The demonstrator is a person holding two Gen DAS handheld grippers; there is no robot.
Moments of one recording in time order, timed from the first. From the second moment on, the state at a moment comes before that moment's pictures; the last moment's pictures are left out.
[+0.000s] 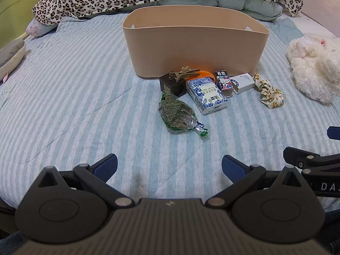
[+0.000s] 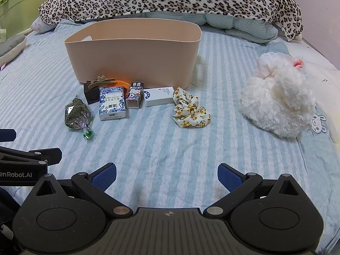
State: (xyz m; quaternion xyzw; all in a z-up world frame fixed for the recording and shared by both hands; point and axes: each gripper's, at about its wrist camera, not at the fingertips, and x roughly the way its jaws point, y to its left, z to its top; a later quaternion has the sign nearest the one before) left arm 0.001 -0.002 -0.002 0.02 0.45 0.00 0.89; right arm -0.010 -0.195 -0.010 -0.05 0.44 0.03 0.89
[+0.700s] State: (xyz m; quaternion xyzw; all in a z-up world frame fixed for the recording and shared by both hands) left arm 0.001 -0.002 -0.002 0.02 0.45 0.00 0.89; right arm -0.010 -0.196 -0.008 -0.05 0.44 0.04 0.89
